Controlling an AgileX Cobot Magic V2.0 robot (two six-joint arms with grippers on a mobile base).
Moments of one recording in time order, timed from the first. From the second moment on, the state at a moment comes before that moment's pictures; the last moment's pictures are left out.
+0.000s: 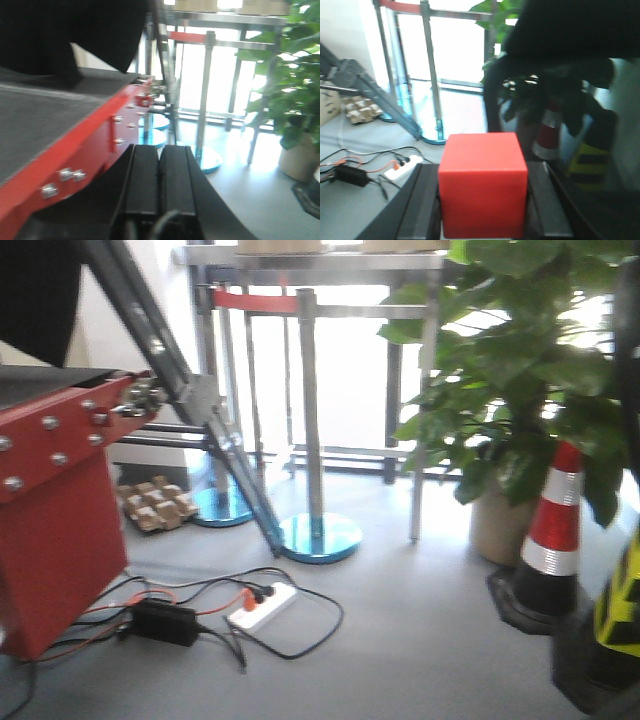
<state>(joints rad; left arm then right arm) -0.03 -0.02 0.03 -0.01 0.02 -0.02 0.02 0.39 -0.43 -0.04 0.26 0.08</state>
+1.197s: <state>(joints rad) -0.03 -0.02 0.03 -0.01 0.02 -0.02 0.02 0.39 -0.43 -0.04 0.26 0.08</state>
